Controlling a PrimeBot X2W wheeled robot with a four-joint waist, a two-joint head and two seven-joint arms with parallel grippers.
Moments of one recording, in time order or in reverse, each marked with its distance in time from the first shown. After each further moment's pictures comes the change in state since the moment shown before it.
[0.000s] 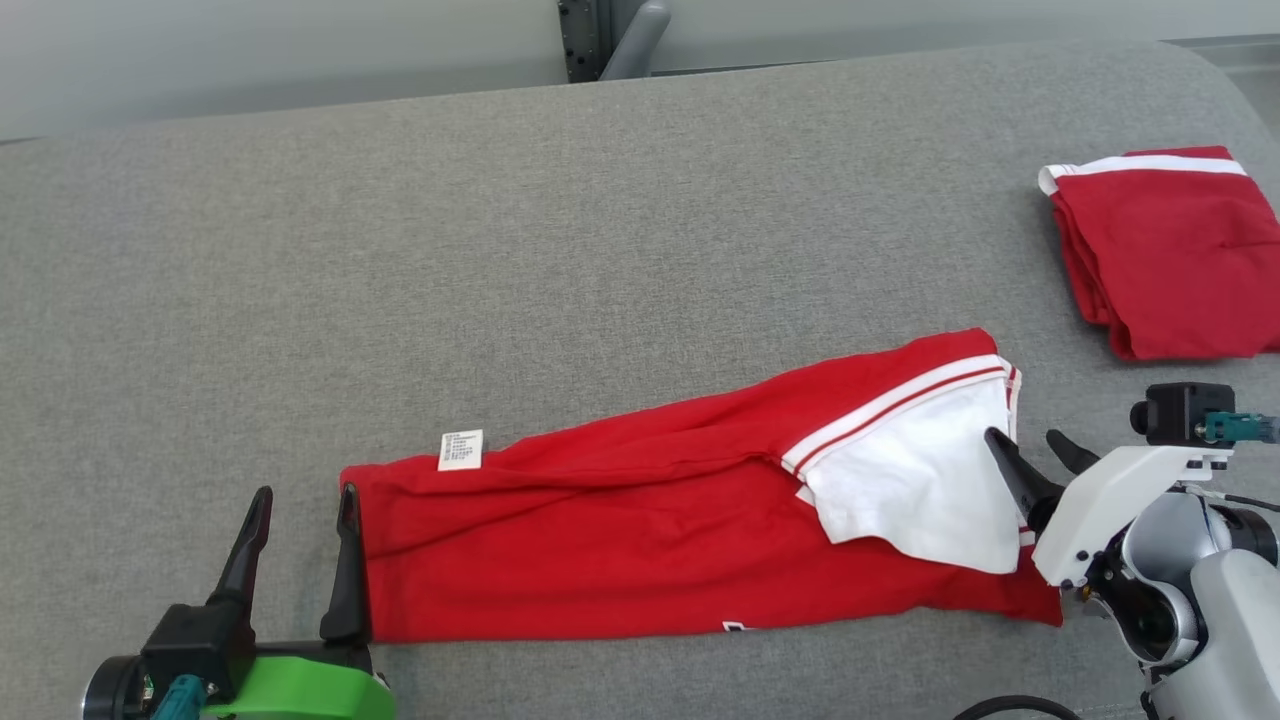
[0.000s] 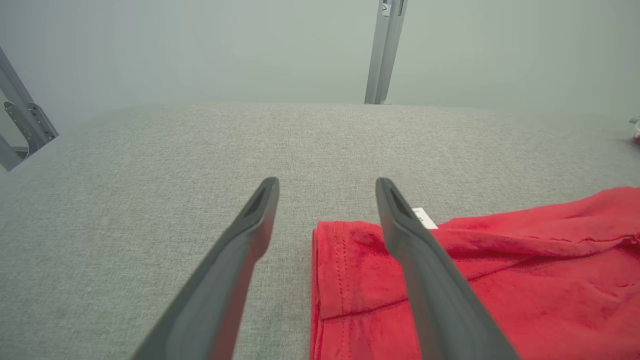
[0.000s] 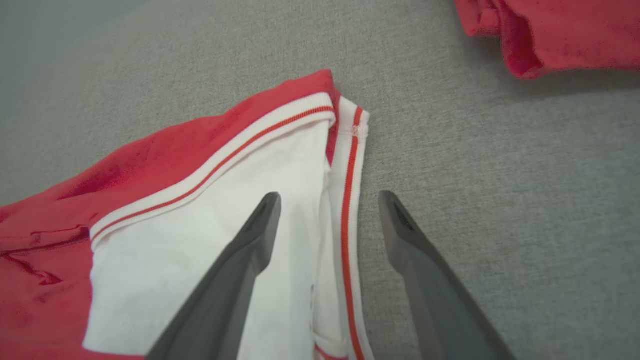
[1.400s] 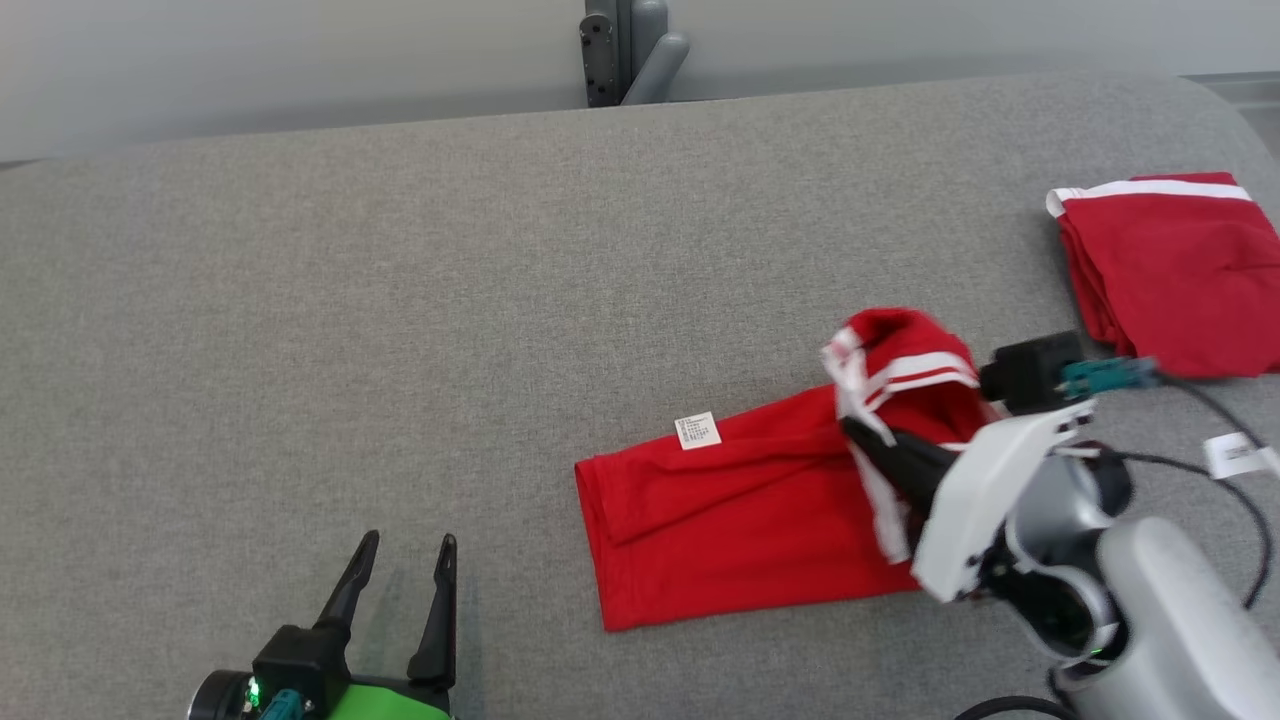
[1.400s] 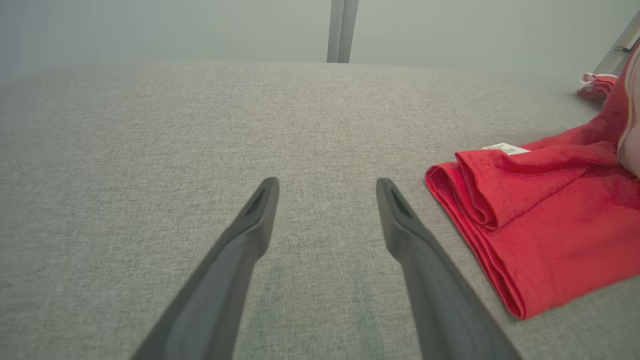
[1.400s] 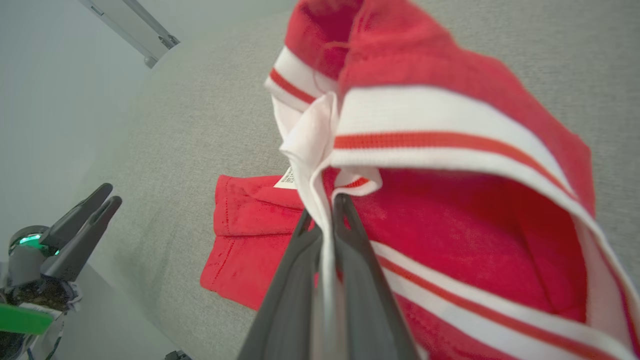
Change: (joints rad) left arm 0.033 -0.287 0.200 0.184 0.311 -0.326 -0.001; right arm -0.052 -0.034 0.242 -0.254 0.132 0.000 0.184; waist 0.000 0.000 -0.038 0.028
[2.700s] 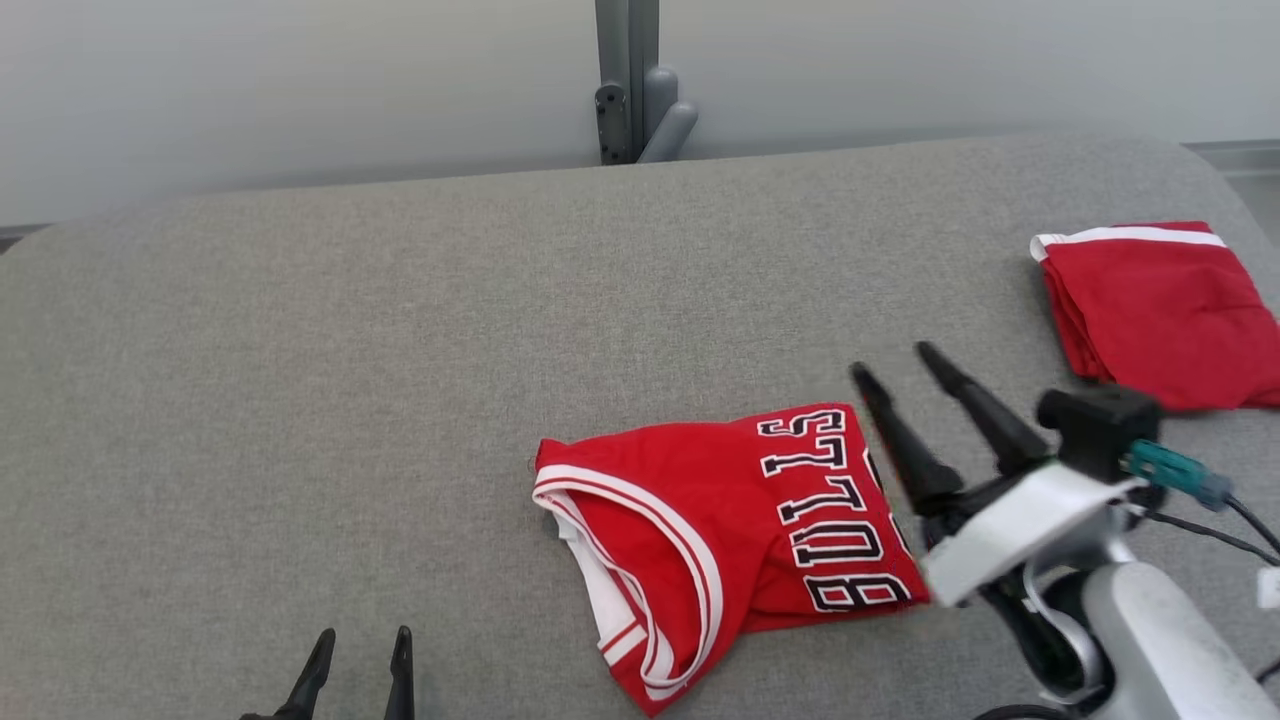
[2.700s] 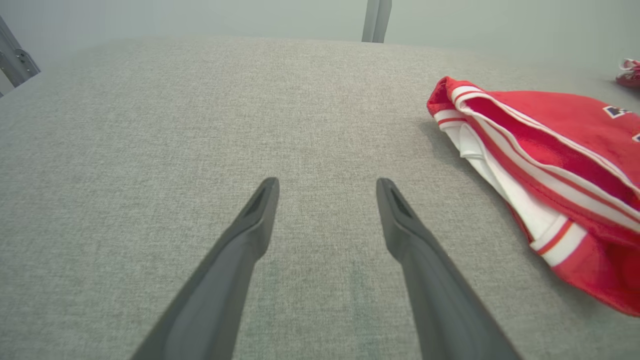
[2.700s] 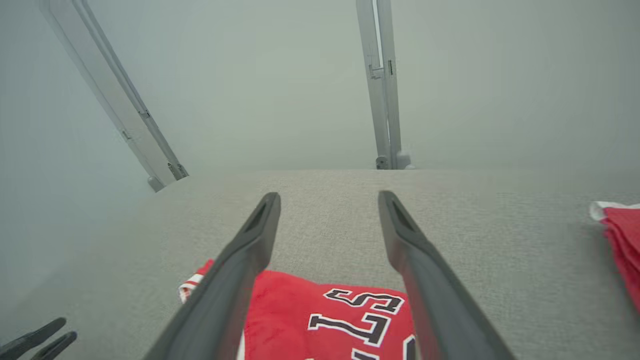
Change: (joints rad) left arm 0.106 0.006 0.078 0.030 0.004 -0.002 0.000; right arm 0.046 0.103 0.045 -0.003 -0.161 0.000 -0.455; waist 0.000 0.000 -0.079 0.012
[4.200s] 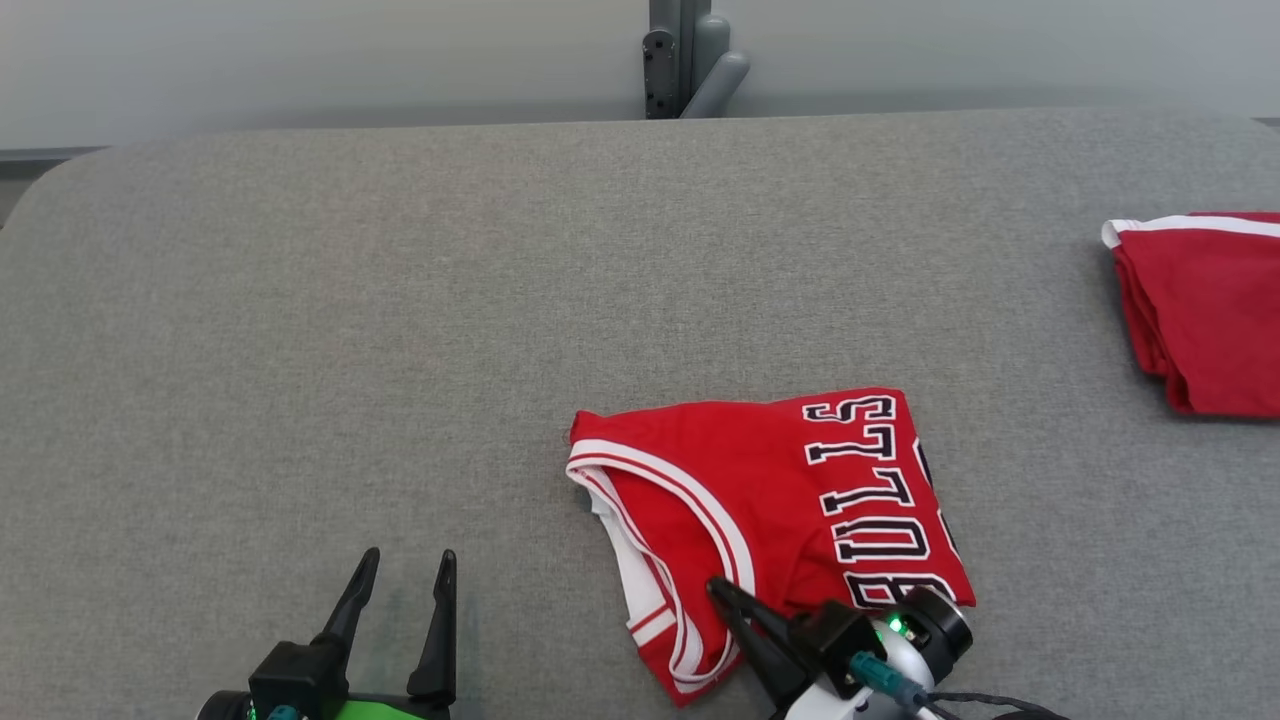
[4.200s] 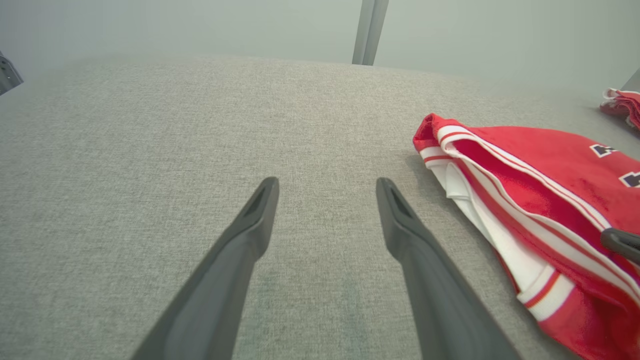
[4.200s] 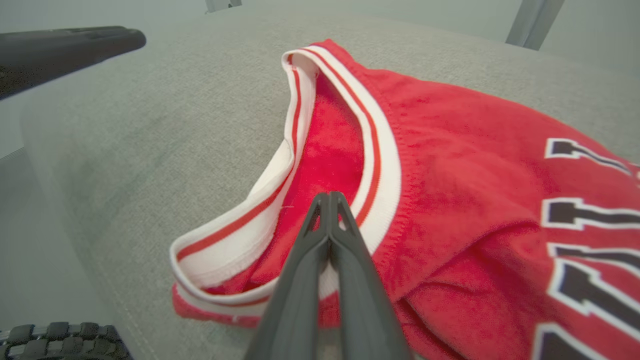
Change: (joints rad) left arm -0.087 -0.007 -0.082 -0.031 -0.033 0.003 0.000; right arm 0.065 0.139 0.205 0.448 -0.506 0.001 -0.332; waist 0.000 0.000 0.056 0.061
